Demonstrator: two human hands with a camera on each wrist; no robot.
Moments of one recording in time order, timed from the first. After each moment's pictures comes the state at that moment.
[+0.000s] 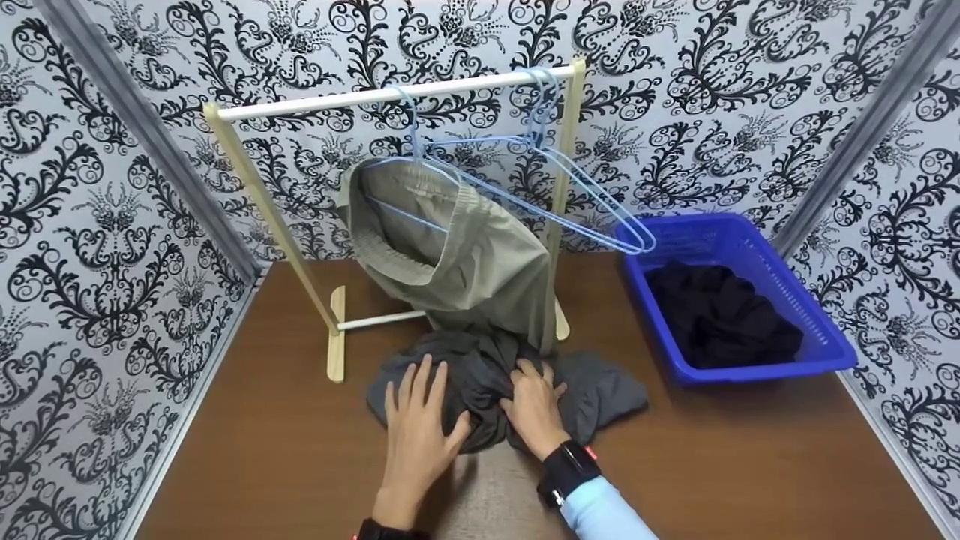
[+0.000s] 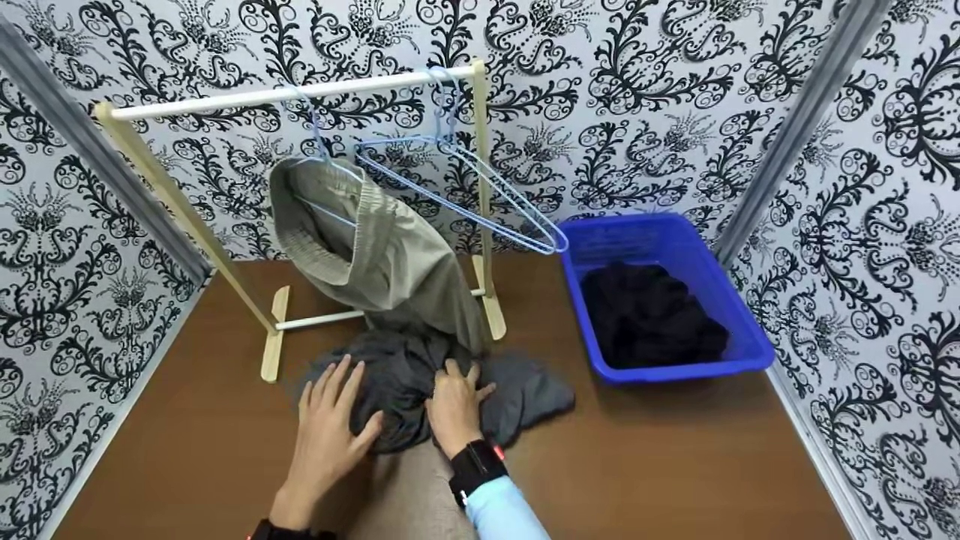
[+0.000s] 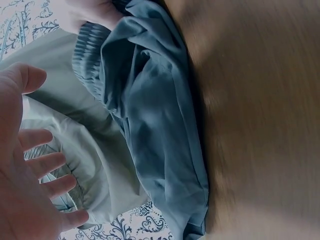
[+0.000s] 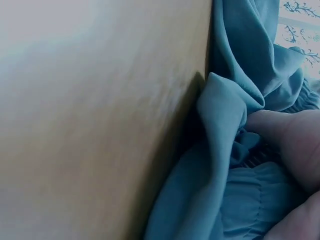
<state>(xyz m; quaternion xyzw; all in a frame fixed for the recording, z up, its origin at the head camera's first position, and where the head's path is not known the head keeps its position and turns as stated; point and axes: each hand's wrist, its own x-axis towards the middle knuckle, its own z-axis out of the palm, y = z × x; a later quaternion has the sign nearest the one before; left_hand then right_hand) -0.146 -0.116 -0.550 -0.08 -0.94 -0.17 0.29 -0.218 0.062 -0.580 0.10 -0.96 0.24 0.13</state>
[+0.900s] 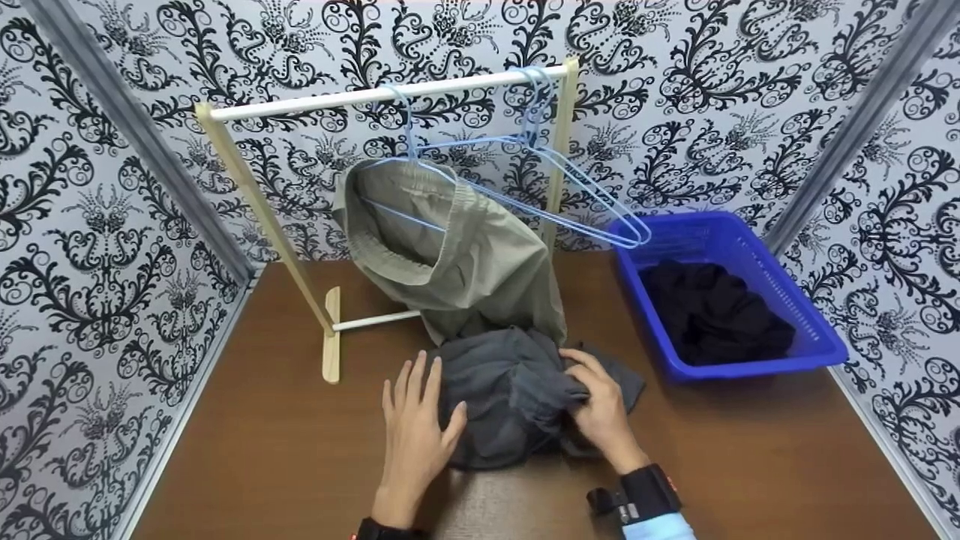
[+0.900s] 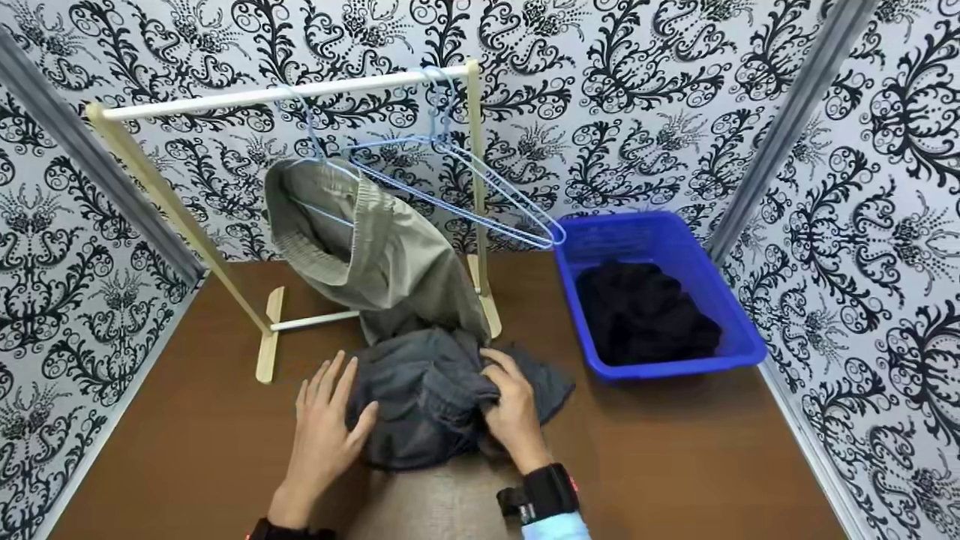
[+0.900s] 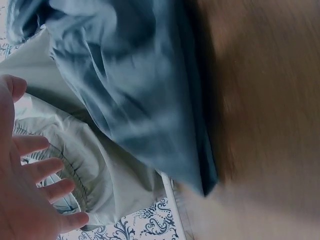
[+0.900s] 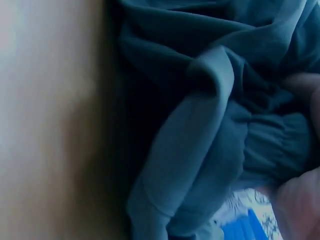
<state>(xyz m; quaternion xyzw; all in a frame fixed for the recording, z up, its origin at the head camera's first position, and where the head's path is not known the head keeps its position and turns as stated) -0.147 -0.112 -0.546 -0.07 -0.93 -0.22 0.28 -0.211 0.163 -0.567 0.28 -0.78 0.46 0.32</state>
